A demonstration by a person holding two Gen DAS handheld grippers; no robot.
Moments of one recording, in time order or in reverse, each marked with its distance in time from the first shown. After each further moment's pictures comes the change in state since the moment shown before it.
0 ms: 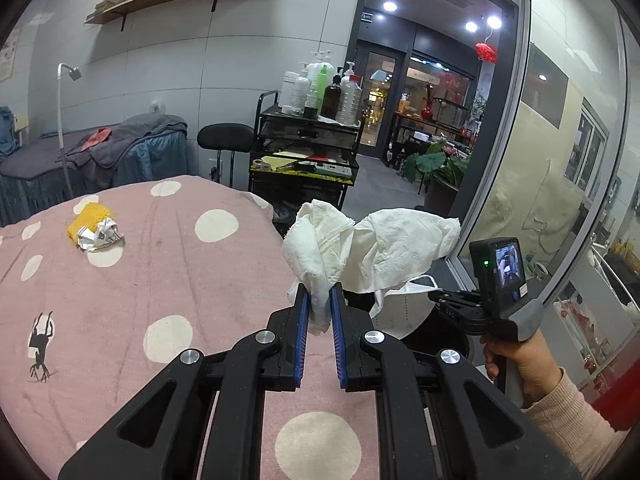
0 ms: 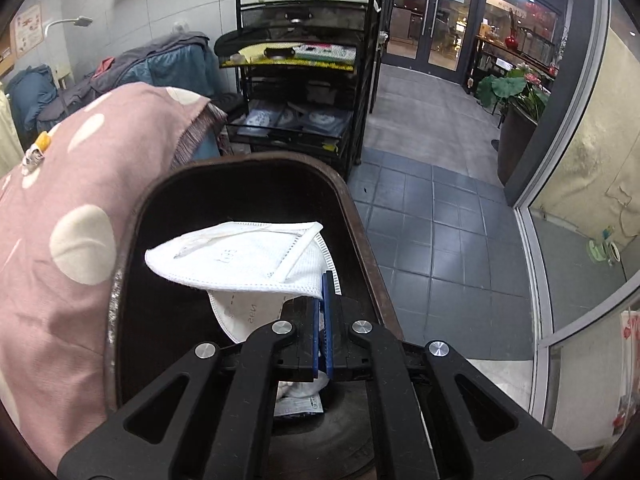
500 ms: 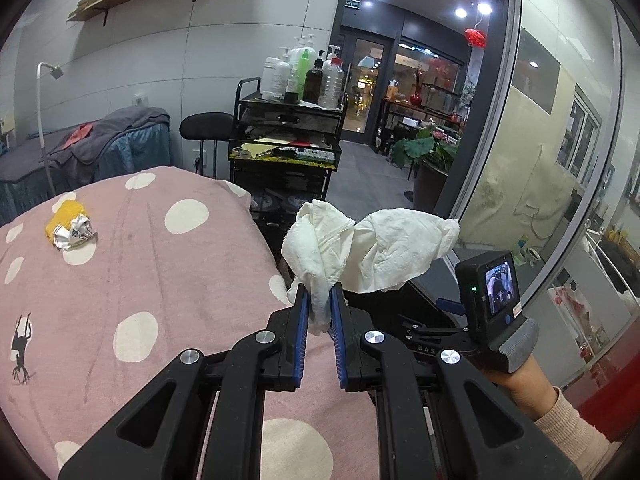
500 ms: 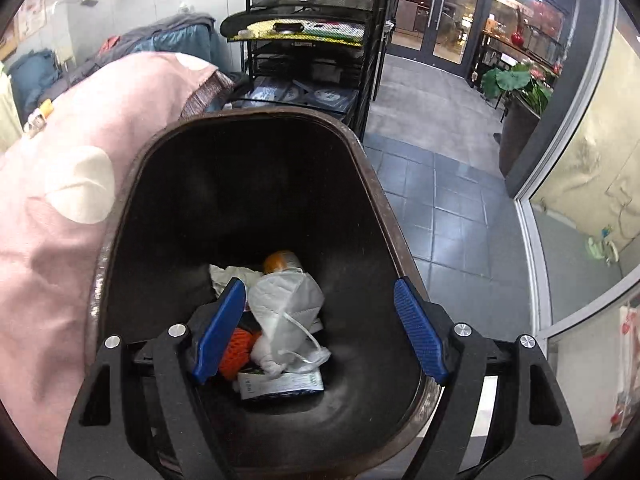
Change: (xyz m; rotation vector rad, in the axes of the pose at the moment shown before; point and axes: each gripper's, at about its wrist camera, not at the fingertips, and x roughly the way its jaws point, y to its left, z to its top) left arm 0.023 -0.022 -0.002 0.027 0.047 -0.032; right arm 0.002 0.010 -0.035 -0.016 0.027 -0.001
